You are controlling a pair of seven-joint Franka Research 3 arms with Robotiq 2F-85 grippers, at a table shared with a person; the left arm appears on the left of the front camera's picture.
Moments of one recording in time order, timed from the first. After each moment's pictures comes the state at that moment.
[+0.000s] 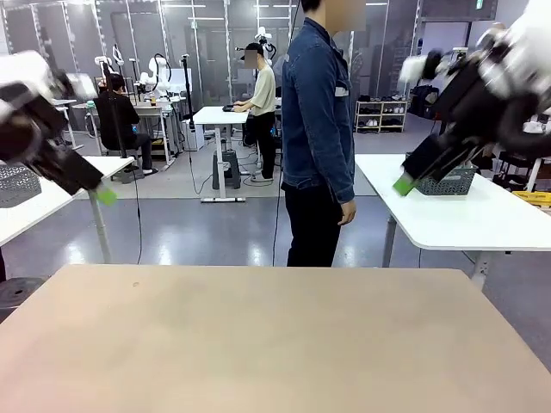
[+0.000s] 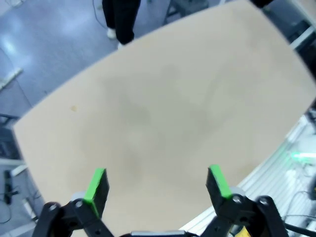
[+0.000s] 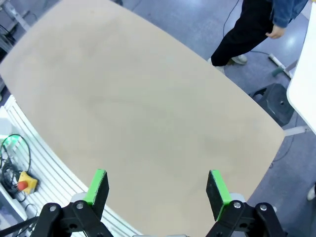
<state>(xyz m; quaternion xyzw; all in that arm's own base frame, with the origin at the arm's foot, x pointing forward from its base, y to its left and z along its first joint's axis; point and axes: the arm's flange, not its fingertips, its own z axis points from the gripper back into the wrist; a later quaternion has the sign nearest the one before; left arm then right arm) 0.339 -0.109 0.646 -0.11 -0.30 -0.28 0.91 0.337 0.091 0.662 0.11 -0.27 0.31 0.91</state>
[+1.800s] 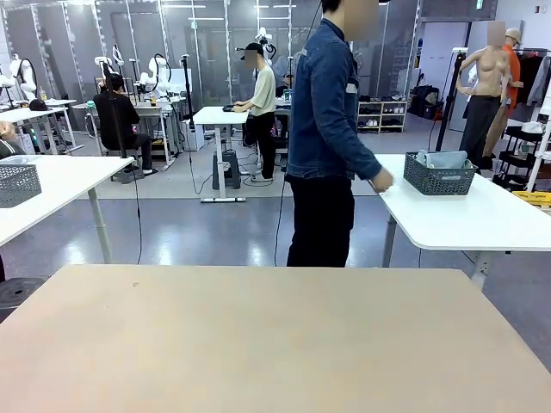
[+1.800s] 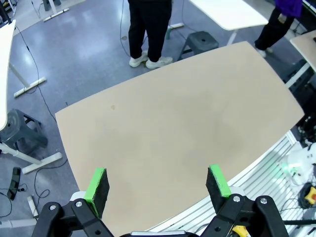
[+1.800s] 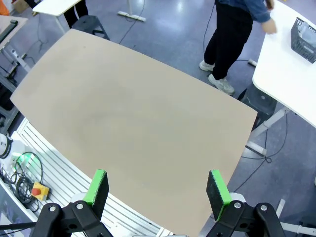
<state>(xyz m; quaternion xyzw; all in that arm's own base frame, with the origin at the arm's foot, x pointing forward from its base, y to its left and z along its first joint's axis) 0.232 0.029 0.753 -0.12 -0.38 -0.22 0.89 0.235 -0.042 0.743 0.13 -0.35 0.22 0.90</state>
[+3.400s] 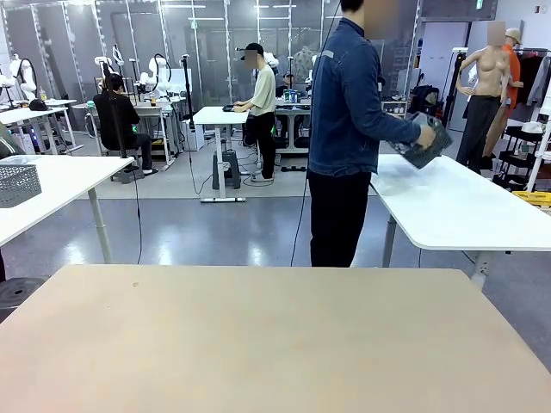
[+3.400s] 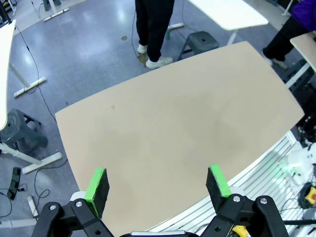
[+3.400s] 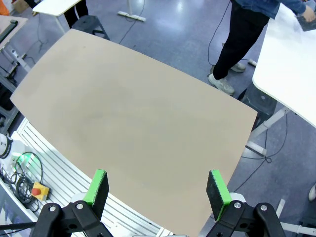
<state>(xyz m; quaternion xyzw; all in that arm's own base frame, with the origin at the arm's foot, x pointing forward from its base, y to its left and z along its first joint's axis) 0.232 0.029 0.753 -0.12 -0.38 -0.22 0.89 0.235 -0.042 0.743 0.13 -0.35 0.22 0.90</state>
